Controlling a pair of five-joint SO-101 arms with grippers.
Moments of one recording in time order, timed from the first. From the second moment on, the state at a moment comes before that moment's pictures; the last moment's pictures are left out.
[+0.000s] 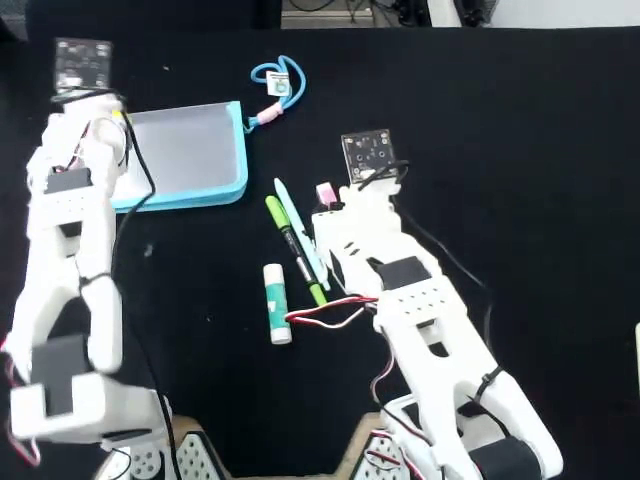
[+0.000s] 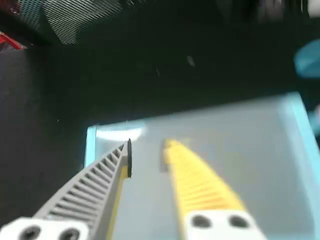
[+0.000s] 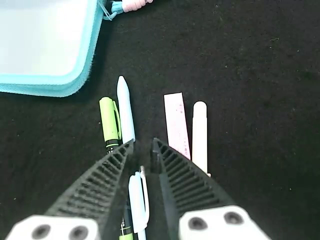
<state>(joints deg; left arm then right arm) -18.5 -3.2 22.5 15.3 -13.4 -17.7 -31.6 59.7 24.0 -6.8</state>
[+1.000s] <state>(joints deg) -19.3 77.2 -83.4 51.4 0.5 -17.7 -31.6 59.7 24.0 -6.8</state>
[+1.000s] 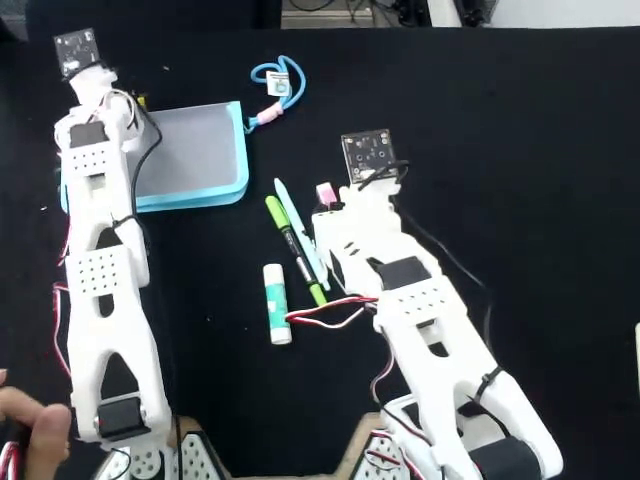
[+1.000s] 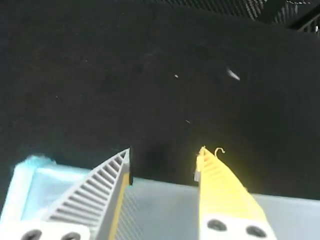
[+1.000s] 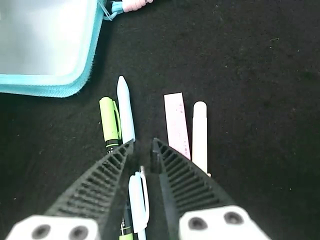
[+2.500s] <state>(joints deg) -20.4 68.9 -82.6 99.5 -10.3 -17.7 -31.6 59.7 24.0 -6.8</state>
